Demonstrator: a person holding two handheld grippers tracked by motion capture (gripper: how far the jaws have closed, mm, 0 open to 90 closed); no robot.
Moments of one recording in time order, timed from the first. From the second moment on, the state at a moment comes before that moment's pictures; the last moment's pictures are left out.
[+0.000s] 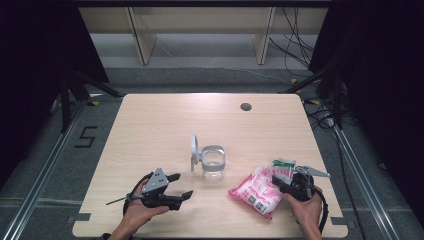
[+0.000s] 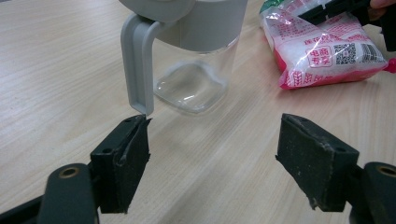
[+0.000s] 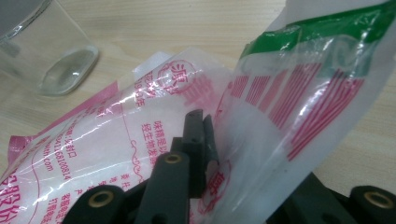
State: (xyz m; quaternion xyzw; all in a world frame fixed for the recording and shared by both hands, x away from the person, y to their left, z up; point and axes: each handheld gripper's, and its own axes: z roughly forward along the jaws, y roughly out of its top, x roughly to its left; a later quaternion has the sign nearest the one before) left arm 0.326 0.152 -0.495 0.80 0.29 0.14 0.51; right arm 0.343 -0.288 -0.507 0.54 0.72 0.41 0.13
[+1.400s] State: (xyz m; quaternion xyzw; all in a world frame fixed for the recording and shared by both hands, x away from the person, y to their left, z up) left arm 0.312 0.114 -0.502 0.81 0.27 0.10 0.52; right arm 0.324 -0.245 -0.428 0.37 0.74 0.52 0.23
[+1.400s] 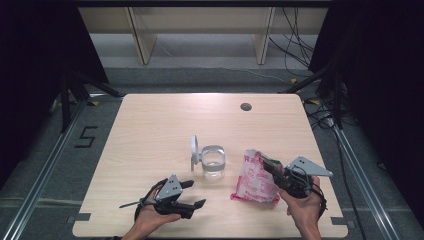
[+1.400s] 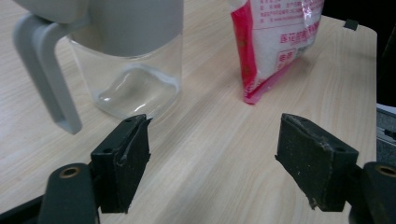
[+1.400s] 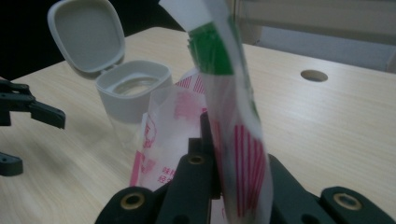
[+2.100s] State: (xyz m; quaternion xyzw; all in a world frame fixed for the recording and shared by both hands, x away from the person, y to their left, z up) left arm 0.323 0.057 -0.506 0.80 0.25 0.12 0.53; right arm 0.328 -0.242 -0.378 0.35 0.70 0.56 0.27
